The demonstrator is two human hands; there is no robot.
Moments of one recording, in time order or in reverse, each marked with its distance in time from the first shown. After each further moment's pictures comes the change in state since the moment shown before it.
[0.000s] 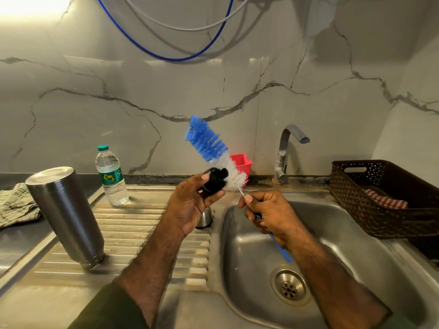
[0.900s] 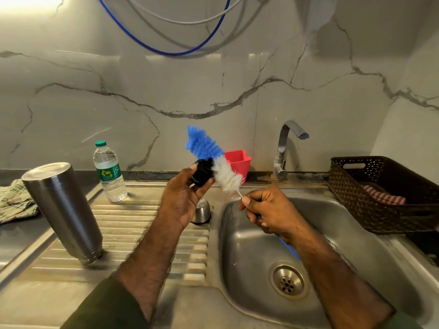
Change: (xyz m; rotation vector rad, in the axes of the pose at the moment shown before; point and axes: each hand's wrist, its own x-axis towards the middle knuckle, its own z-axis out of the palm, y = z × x) left_hand 0.006 0.005 0.001 -0.136 0.190 0.040; right_hand -0.005 -0.001 -0.005 -0.118 -0.038 -0.024
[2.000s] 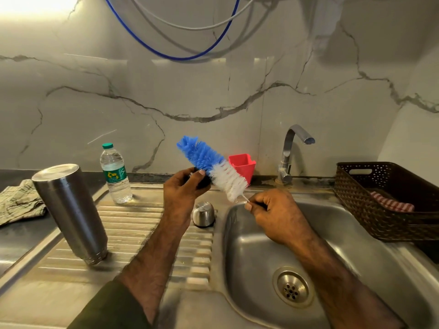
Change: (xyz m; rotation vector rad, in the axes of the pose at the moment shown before) left_hand 0.009 -0.004 -0.016 0.450 0.043 0.306; right_hand 0.001 -0.002 0.004 -0.628 0.203 -0.240
